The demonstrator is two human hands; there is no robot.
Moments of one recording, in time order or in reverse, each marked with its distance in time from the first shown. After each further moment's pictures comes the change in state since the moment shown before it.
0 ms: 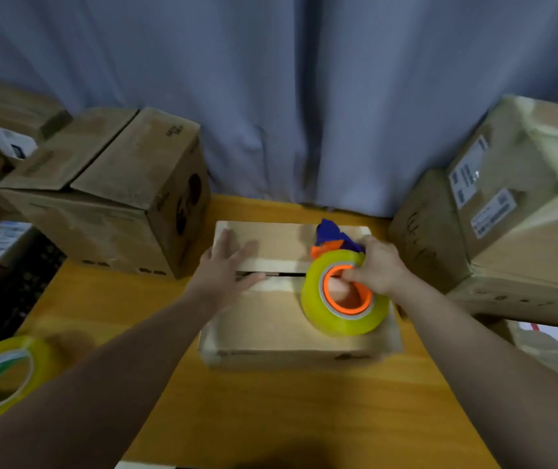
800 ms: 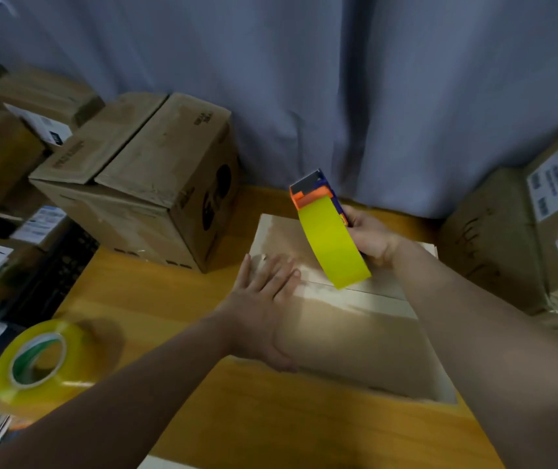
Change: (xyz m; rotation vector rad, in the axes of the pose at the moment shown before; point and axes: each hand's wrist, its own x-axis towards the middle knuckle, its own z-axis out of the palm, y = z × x) left_hand -0.023 0.010 0.006 0.612 -0.196 0.400; right_hand 0.108 -0.045 0.037 0.765 -0.388 -0.246
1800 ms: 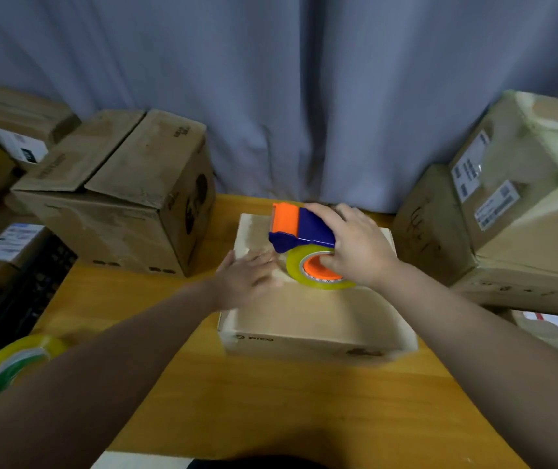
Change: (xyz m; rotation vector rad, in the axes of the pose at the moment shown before) left_hand 0.003 -0.017 -0.016 -0.467 -0.052 -0.065; right_hand -0.126 -0.052 0.041 -1.142 0.388 -0.320
